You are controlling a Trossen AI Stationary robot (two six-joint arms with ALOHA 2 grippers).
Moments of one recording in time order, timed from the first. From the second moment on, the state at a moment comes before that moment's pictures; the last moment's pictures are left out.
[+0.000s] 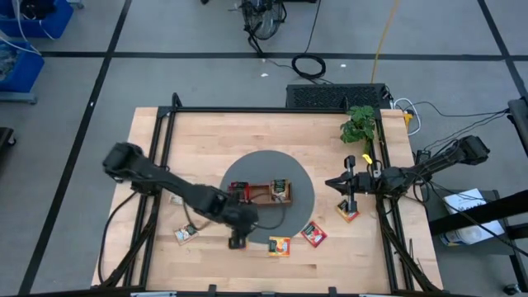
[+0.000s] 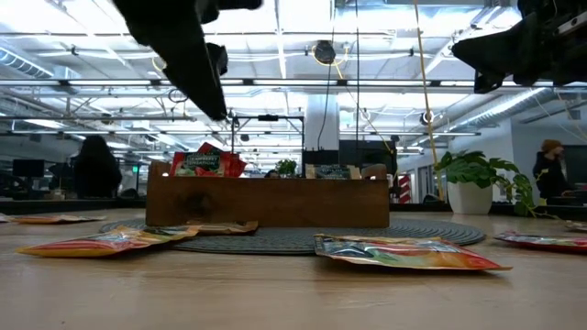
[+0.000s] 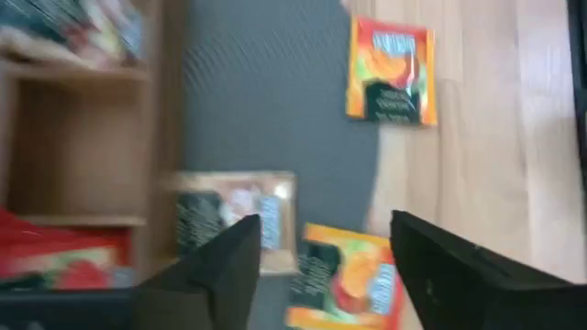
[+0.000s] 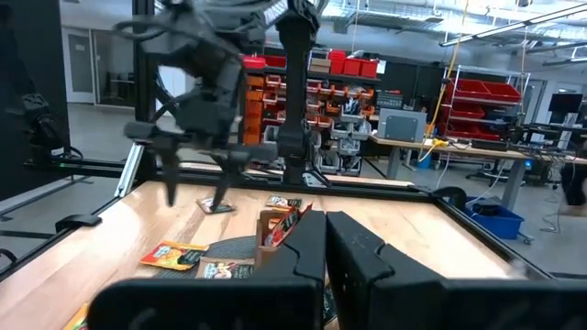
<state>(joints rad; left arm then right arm) -0.38 1.73 1.26 -0.59 -0.08 -0.43 0.35 0.56 0.02 0.68 0.37 -0.13</state>
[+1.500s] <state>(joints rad) -0.30 2.17 1.61 -1.02 0.00 -1.67 0.35 0.56 0.02 0.79 0.36 -0.20</state>
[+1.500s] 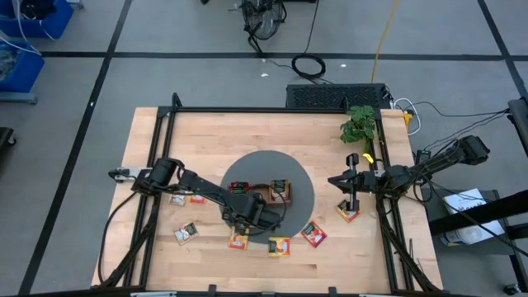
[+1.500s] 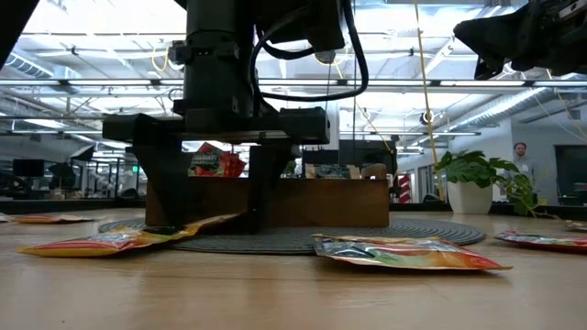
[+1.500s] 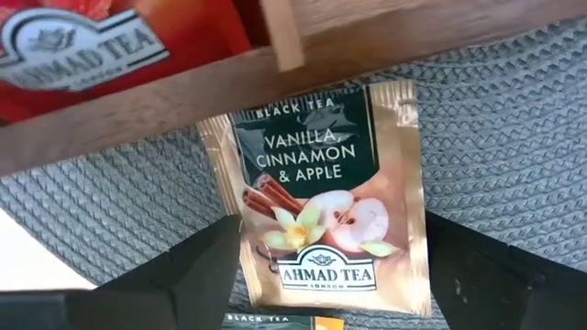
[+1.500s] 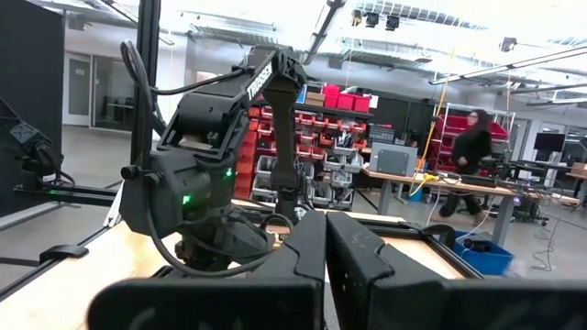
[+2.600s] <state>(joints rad) -0.32 2.17 1.63 -1.03 -0.02 -1.57 0.35 0.56 0.02 0.79 0.36 -0.20</state>
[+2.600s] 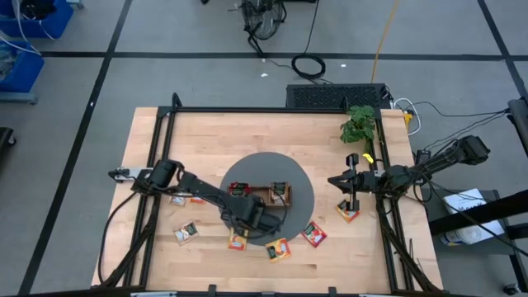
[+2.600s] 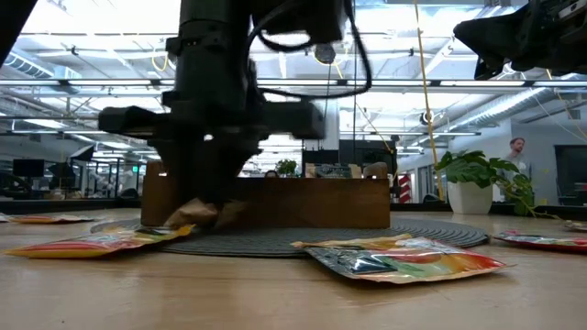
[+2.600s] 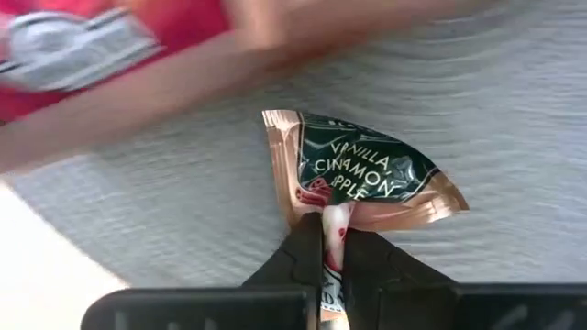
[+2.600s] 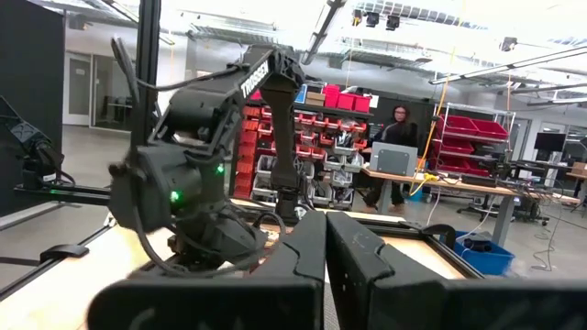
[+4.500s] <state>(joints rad) -0.34 2.16 1.83 -0.92 -1.20 -0.13 0.05 1.29 0.52 0.66 -0.04 0.44</state>
